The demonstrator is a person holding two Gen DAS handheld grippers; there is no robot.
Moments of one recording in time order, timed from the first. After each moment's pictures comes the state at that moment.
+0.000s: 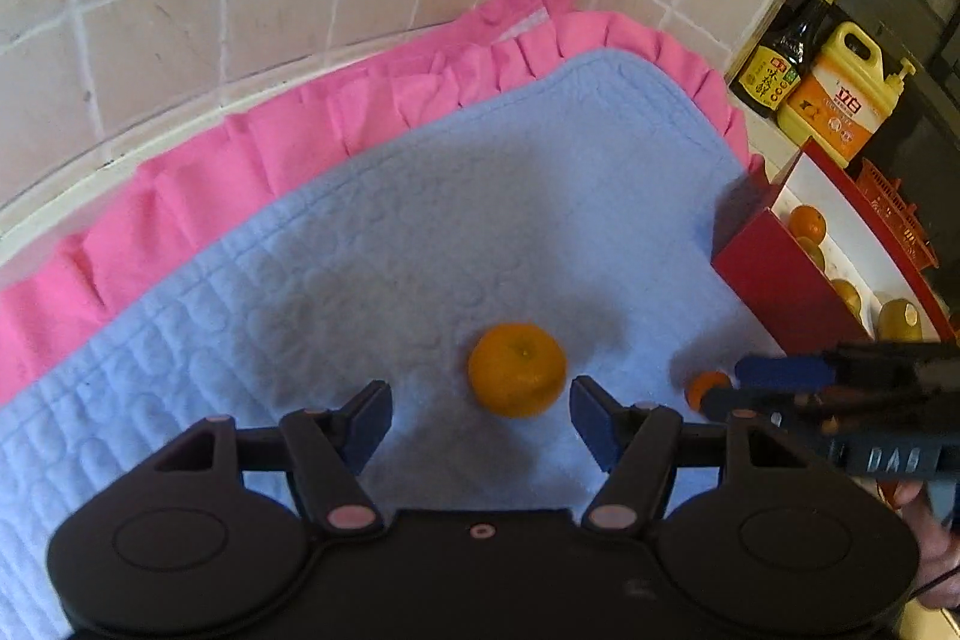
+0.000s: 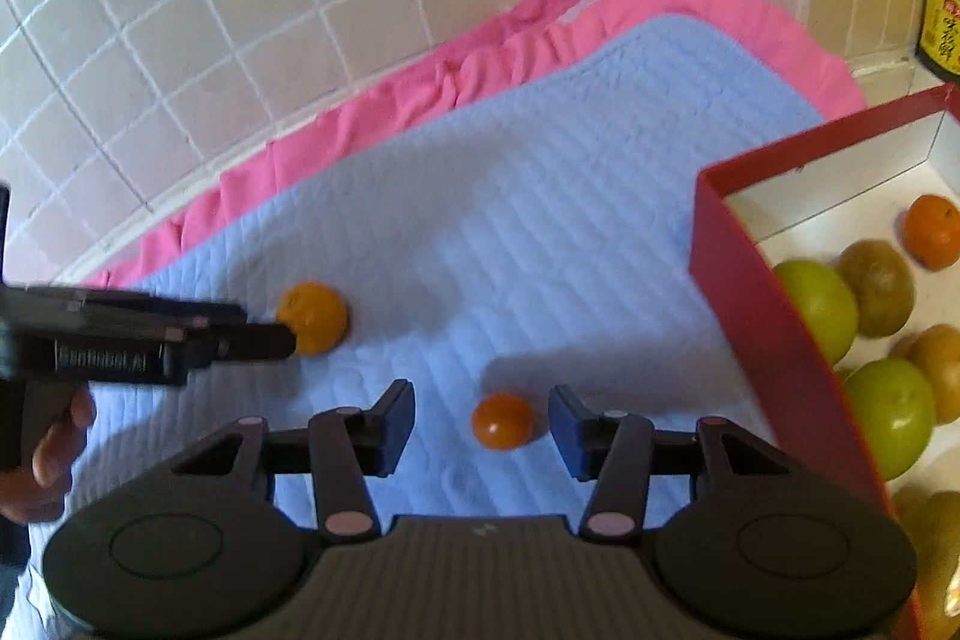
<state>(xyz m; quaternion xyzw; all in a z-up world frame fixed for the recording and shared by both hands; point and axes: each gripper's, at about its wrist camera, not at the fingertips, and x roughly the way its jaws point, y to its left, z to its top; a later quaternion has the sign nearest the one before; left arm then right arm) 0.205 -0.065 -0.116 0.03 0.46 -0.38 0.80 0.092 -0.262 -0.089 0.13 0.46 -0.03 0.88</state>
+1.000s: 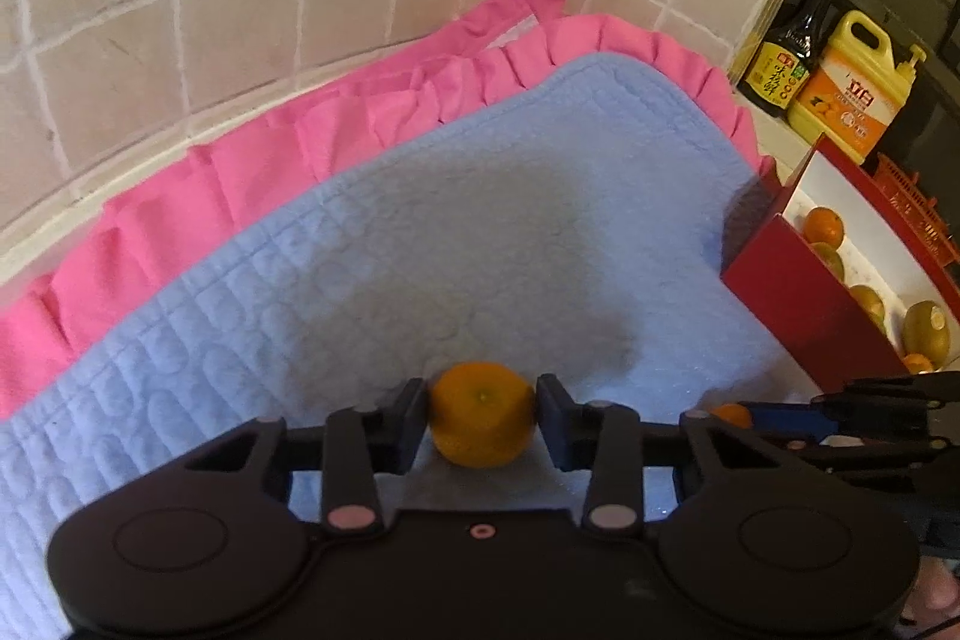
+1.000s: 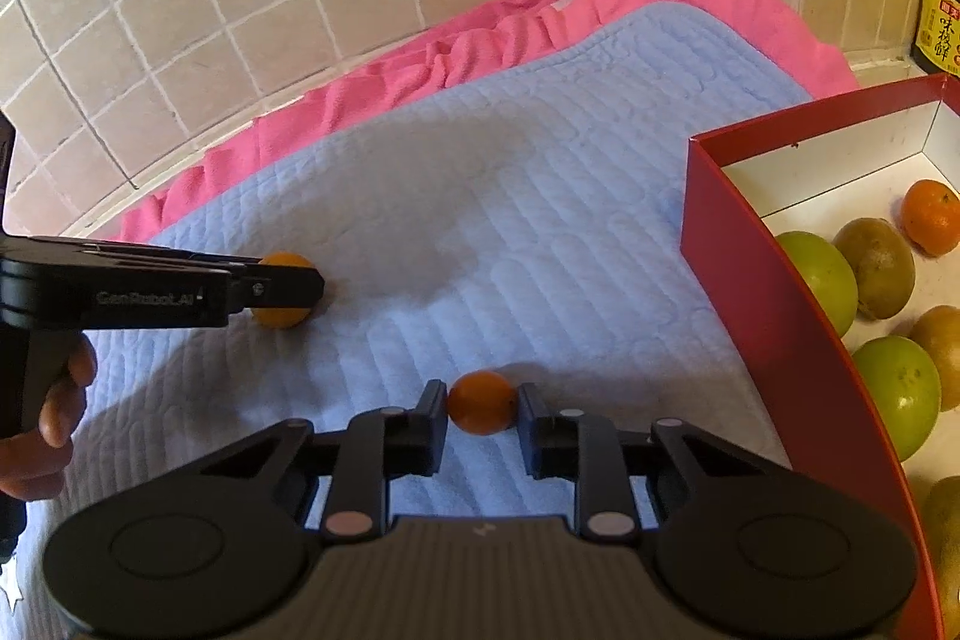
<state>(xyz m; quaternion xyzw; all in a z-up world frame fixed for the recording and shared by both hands) 0.200 -0.094 -0.117 0.05 0.43 -0.36 0.82 0.085 -0.263 -0.098 0.12 0.46 -0.04 0.88</state>
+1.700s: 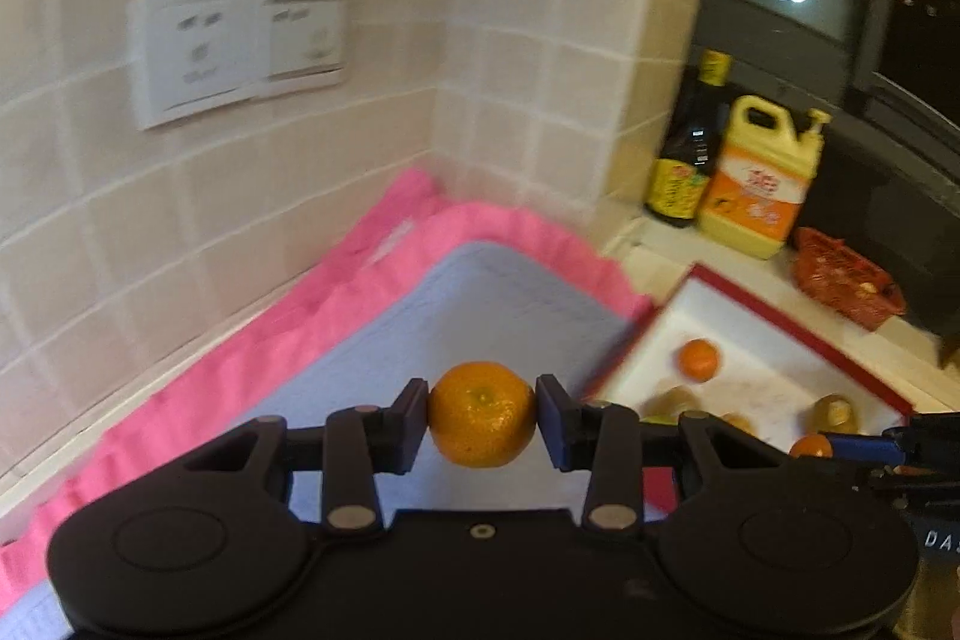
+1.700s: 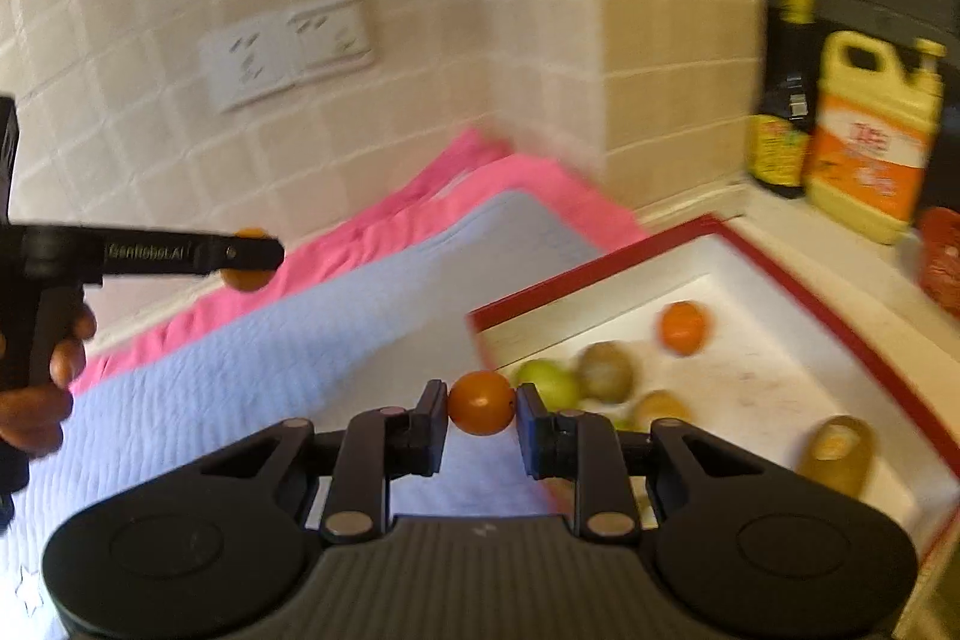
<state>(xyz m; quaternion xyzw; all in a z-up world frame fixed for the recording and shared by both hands) 0.134 -0.160 0.005 0.07 0.31 -0.40 0.86 -0.033 -0.326 0.012 0.11 0.33 -0.11 0.93</state>
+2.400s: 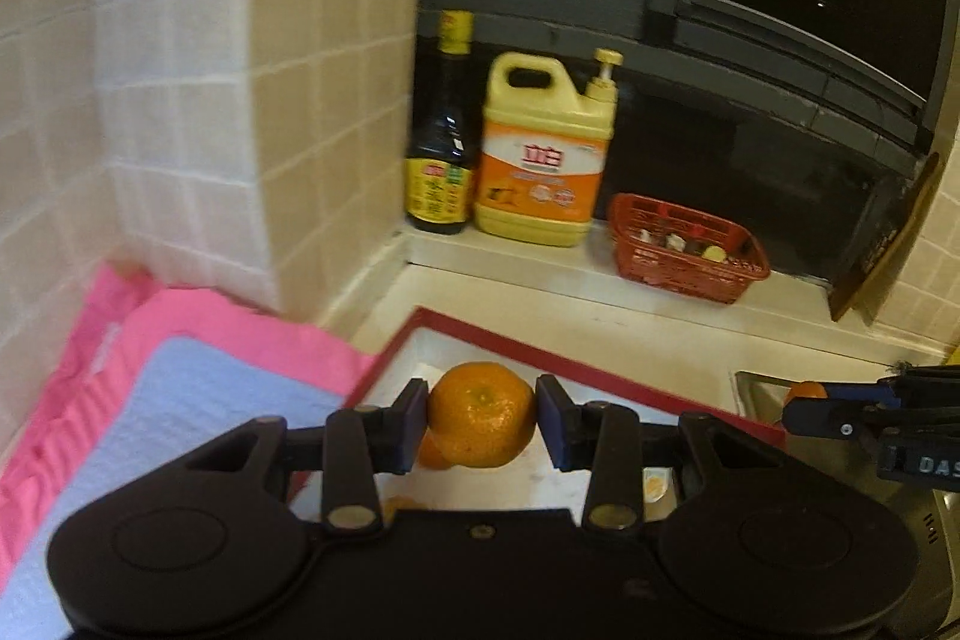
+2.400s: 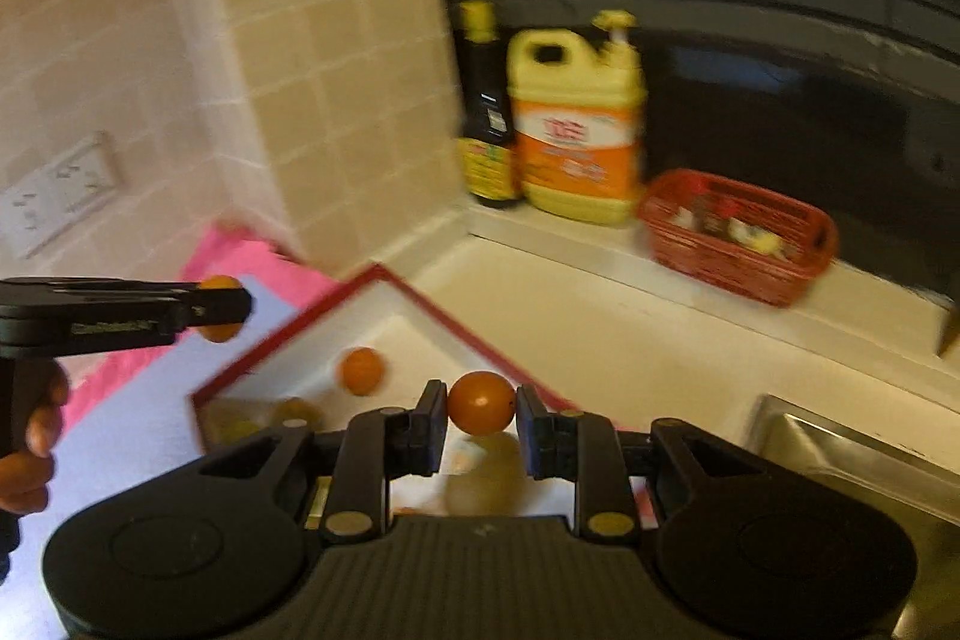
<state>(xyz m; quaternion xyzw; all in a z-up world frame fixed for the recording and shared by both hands) 0.062 -0.350 0.019 0.13 0.28 -0.53 0.79 -0.135 -0.482 0.029 0.17 0.30 -0.28 0.89</state>
